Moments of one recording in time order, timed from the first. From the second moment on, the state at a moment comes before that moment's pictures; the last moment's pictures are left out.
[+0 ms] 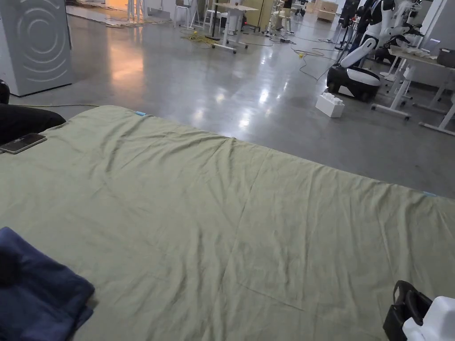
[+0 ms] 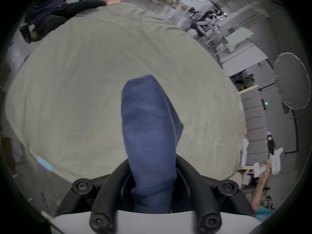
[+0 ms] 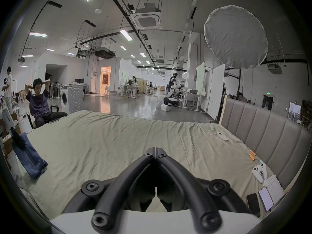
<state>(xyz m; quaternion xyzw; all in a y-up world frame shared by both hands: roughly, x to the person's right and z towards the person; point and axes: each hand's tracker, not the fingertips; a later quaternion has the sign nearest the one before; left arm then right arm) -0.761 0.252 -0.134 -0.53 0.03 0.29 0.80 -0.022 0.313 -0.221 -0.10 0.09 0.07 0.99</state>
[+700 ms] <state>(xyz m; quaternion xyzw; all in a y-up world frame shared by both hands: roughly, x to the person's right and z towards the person) -0.663 0.249 -0.151 -0.49 0.24 -0.01 0.84 -0.005 0.294 -0.221 -0.14 0.10 0.07 0.98</state>
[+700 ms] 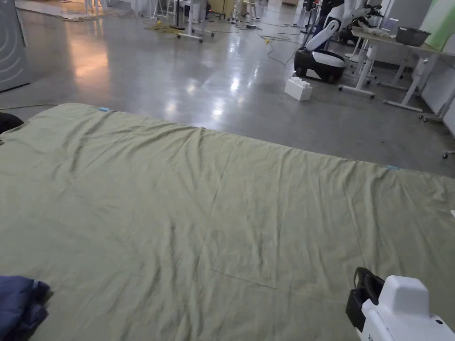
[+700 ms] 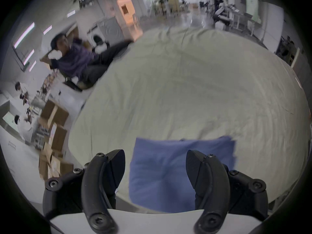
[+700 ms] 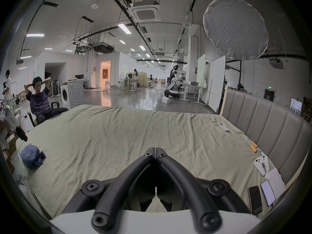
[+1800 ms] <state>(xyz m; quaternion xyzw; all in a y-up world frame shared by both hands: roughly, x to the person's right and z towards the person) -0.294 0.292 -0.176 -0.08 0.13 0.01 0.99 0.030 0.293 -0.221 -0.06 0.05 0.06 0.99</state>
